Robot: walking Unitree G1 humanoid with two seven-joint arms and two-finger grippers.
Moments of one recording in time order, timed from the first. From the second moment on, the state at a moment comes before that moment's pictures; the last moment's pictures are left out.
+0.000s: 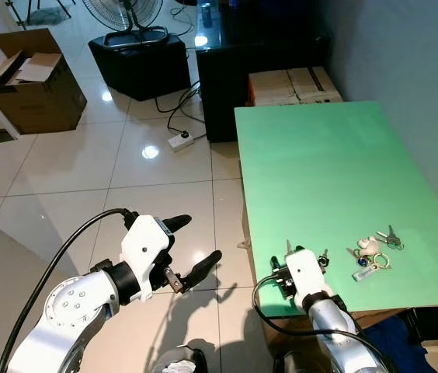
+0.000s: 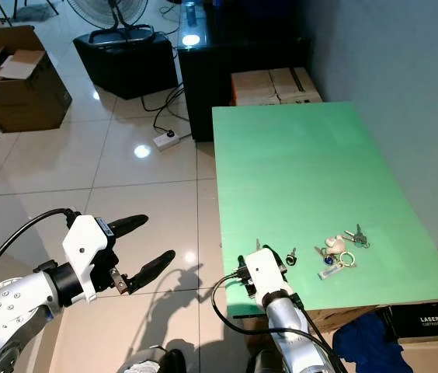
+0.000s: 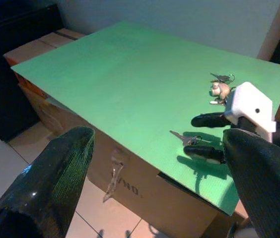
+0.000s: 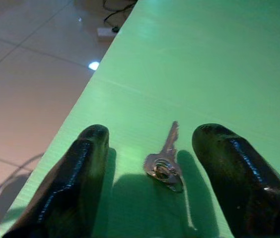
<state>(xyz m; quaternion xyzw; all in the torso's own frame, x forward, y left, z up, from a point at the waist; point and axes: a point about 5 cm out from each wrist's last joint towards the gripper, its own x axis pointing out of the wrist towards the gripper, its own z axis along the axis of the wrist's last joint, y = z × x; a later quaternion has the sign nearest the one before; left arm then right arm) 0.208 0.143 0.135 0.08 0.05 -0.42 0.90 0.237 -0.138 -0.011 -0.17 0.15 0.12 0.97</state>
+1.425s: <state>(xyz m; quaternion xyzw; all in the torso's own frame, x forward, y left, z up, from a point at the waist) 0.197 0.146 0.134 0.05 0.08 -0.44 0.89 0.248 -0.143 -0.026 -0.18 0.23 0.18 0.94</state>
